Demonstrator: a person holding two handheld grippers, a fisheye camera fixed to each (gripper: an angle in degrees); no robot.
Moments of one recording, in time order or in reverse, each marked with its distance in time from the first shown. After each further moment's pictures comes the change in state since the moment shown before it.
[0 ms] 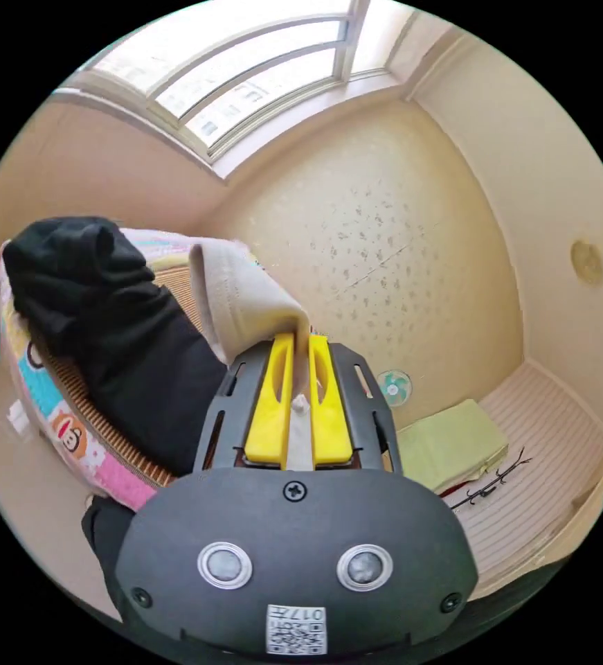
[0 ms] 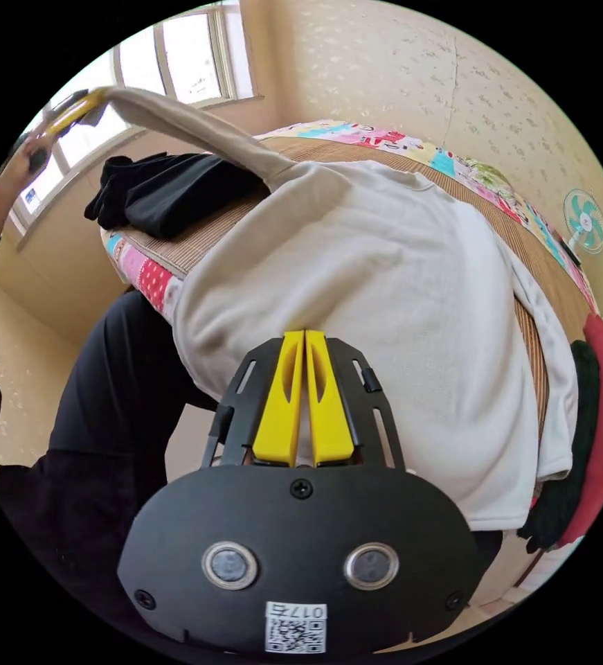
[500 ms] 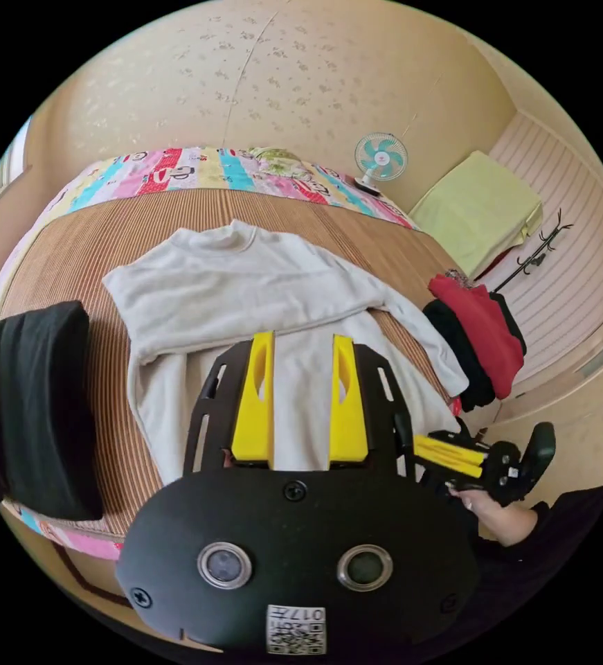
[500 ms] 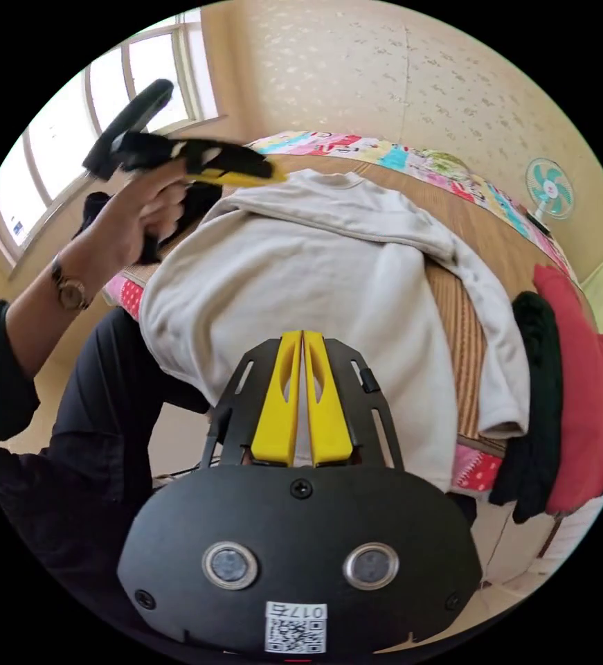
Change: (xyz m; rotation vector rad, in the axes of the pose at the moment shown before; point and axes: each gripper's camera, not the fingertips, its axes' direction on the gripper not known) left arm 0.165 0.279 0.285 -0.792 -0.105 0.577; right arm 0.073 0.019 -0.067 0.040 0.045 0.110
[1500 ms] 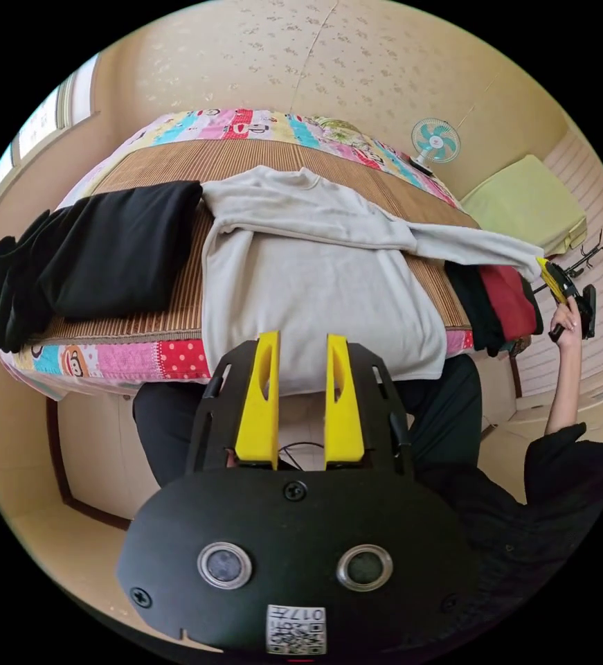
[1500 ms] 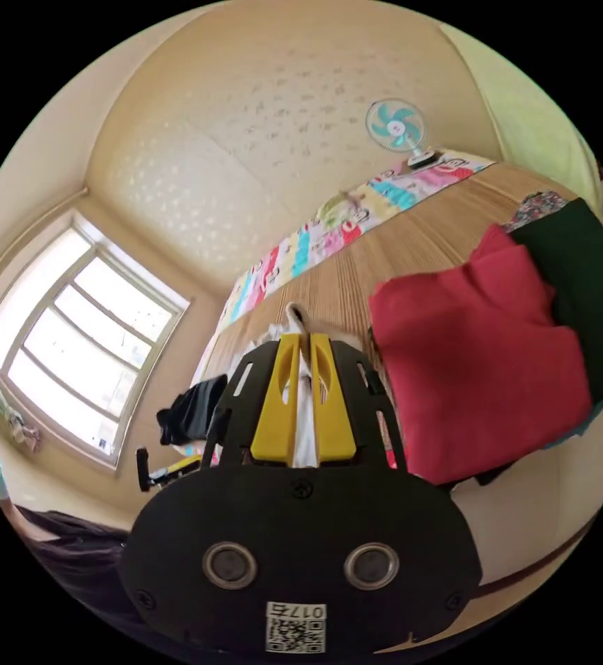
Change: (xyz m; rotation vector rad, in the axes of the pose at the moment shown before) left arm 0.041 0.178 -0.096 -0.130 -0.151 -0.153; right arm 0.251 0.017 -0.223 0.389 -0.321 0.625
